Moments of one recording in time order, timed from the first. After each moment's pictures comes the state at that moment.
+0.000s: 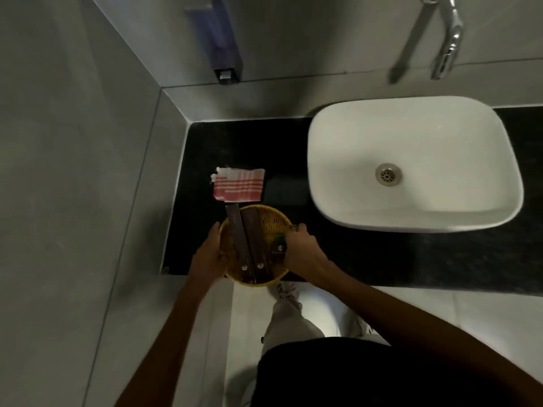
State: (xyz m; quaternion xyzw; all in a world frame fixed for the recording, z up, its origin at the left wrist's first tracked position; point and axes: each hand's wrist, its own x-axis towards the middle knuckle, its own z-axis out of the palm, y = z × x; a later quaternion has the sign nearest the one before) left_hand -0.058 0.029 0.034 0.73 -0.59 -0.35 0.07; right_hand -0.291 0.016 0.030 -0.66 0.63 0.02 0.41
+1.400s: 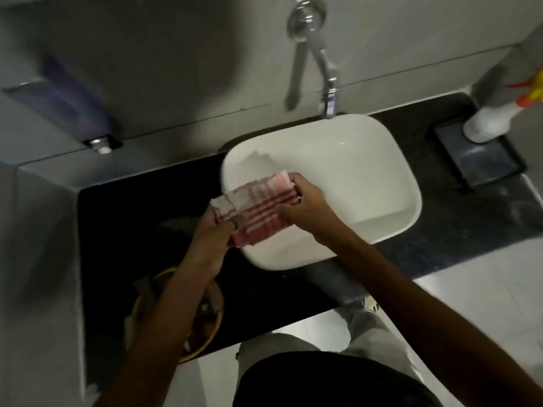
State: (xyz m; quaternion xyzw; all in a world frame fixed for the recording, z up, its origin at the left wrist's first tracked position) left_hand -0.260 -0.134 0.105 0.56 -0.34 -0.70 0.28; right_hand -0.455 -0.101 0.120 -0.38 0.68 -0.35 0.51
